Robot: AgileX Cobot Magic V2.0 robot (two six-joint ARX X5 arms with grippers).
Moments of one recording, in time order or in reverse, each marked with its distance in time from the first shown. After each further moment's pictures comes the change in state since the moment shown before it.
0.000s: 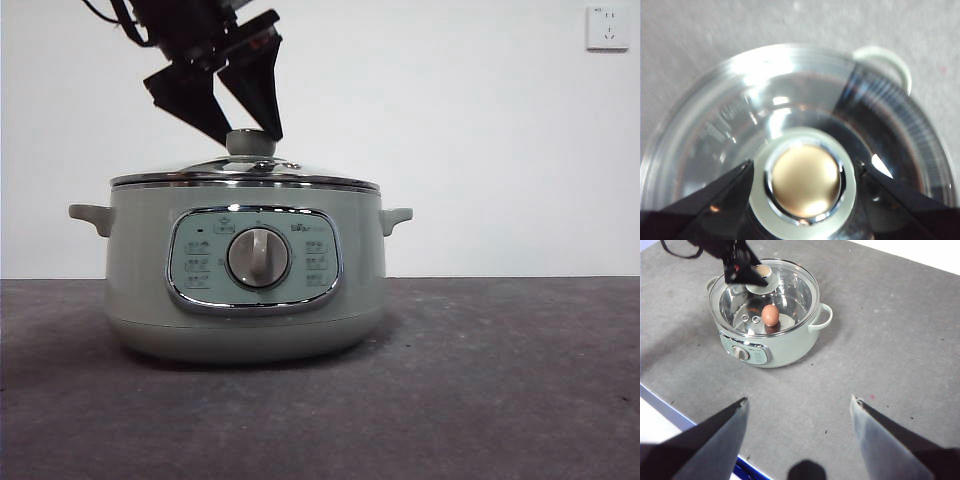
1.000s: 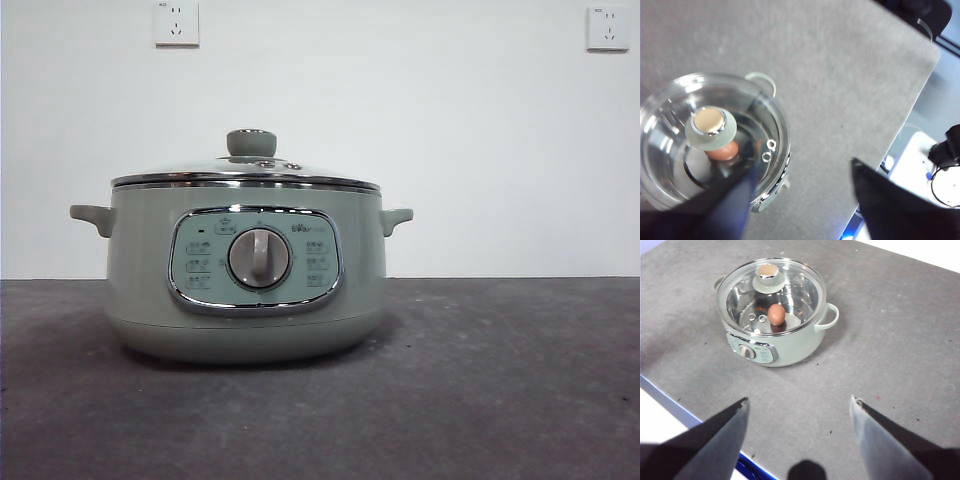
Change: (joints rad) left arm 0.000 -0.341 0.333 -0.571 0.248 -0.026; right arm 0.000 0.002 0.000 0.000 -0.025 -0.008
